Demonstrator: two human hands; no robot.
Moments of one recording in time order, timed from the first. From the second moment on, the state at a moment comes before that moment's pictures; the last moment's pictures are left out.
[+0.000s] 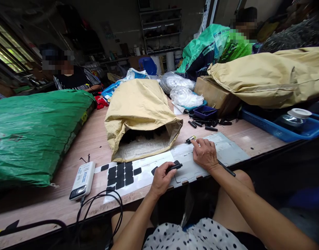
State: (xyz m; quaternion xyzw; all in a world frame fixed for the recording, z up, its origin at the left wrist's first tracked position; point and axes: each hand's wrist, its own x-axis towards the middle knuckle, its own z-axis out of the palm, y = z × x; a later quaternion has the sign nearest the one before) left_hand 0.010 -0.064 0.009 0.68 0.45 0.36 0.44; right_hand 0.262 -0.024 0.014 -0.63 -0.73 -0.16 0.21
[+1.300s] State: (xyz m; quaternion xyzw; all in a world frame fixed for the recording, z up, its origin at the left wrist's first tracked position) left_hand 0.010 -0.066 0.003 0.74 0.43 0.35 0.38; right_hand 0.244 -0.055 0.029 -0.40 -0.90 0.09 0.17
